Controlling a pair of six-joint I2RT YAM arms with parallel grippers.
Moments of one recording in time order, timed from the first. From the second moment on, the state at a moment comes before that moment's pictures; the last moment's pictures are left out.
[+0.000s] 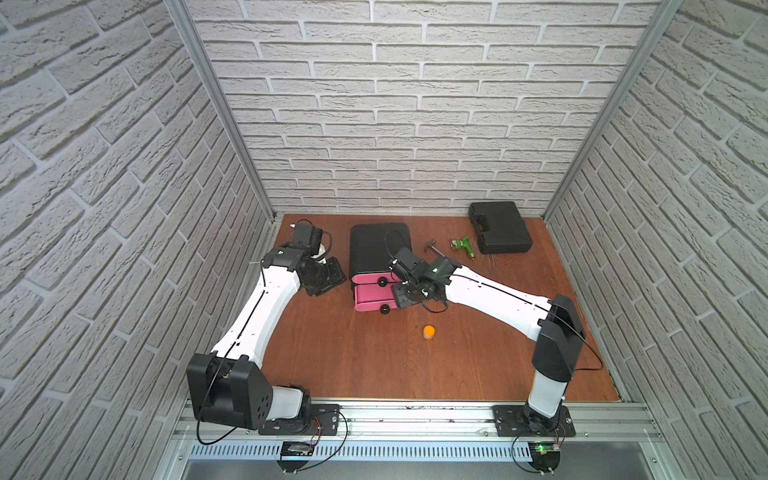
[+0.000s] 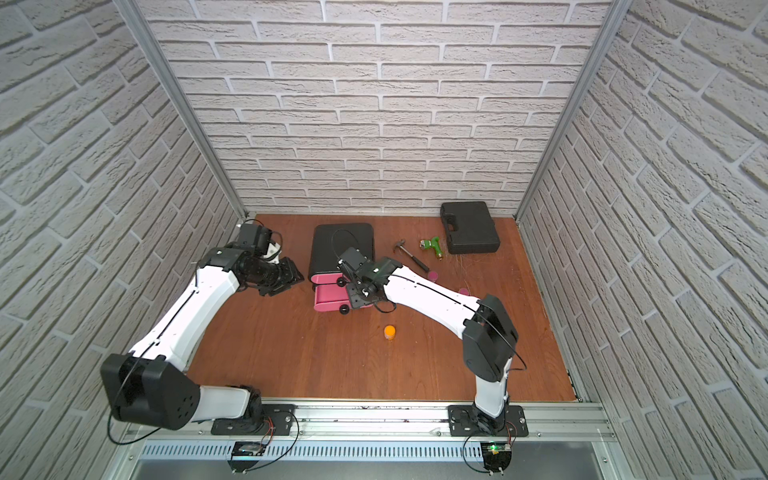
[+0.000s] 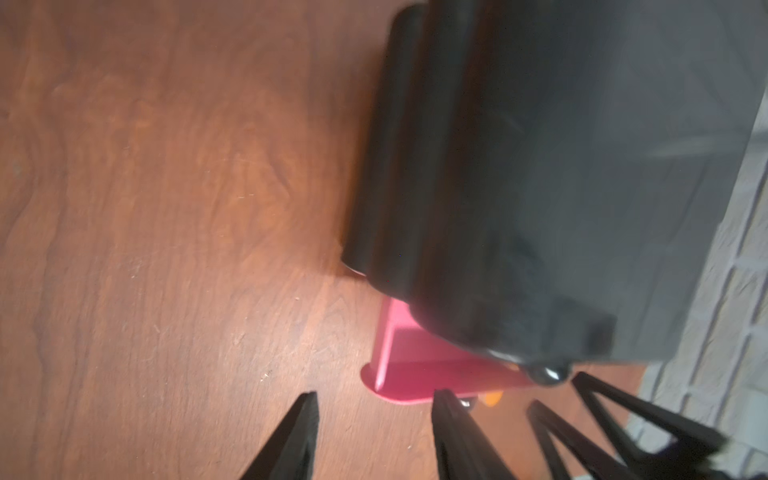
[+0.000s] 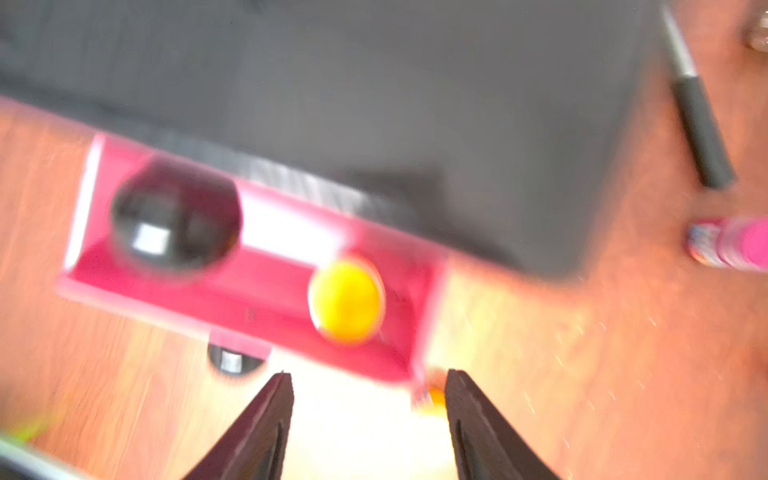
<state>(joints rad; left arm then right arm) -0.23 1.36 1.28 -1.03 0.22 -0.54 0.83 1.78 1.58 -0.95 0.20 0.50</state>
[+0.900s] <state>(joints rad) -0.95 1.91 1.62 -0.95 -0.10 -0.34 0.42 1.35 1.00 -1.01 0.14 0.72</state>
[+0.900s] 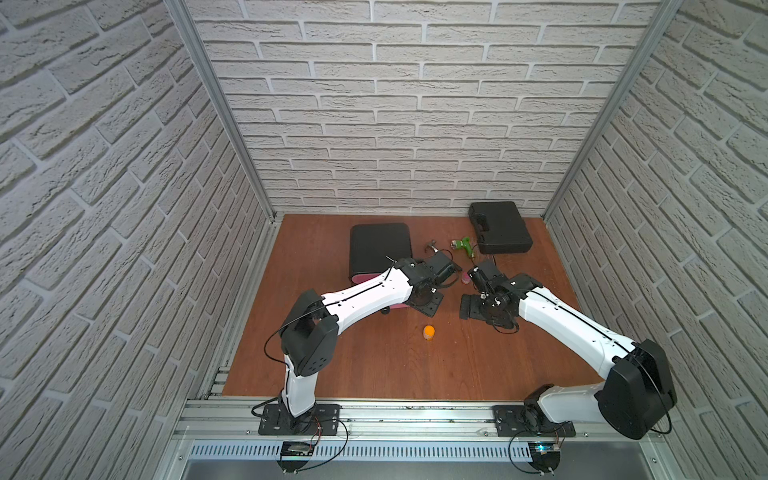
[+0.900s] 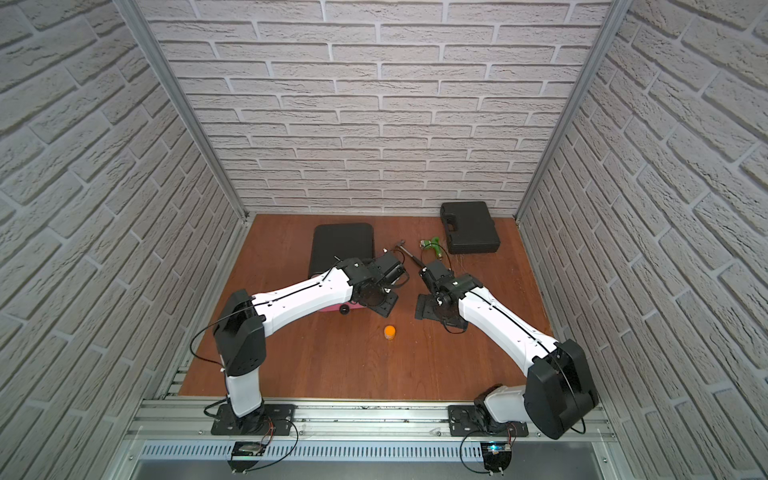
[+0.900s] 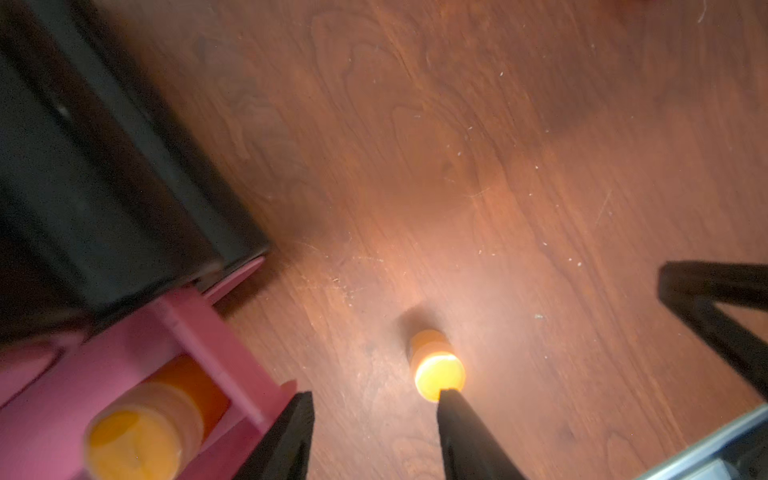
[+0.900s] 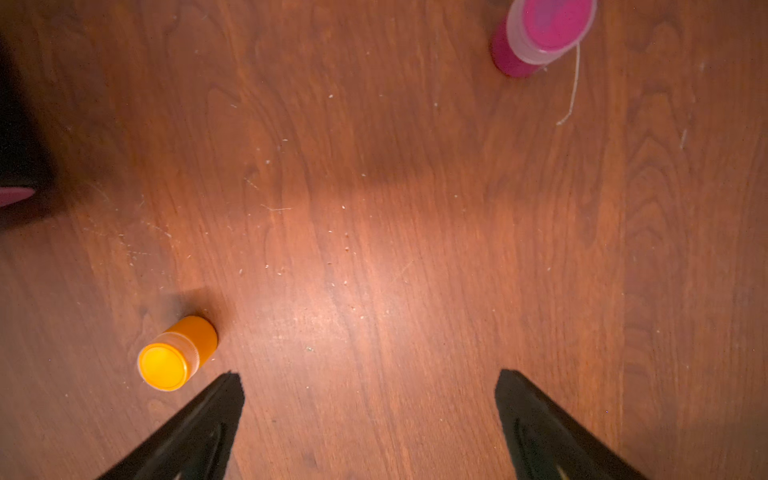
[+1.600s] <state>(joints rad) -1.03 2.07 1.65 -0.98 -0.01 -0.34 0.18 1.24 0.88 -1.02 0.14 0.74</state>
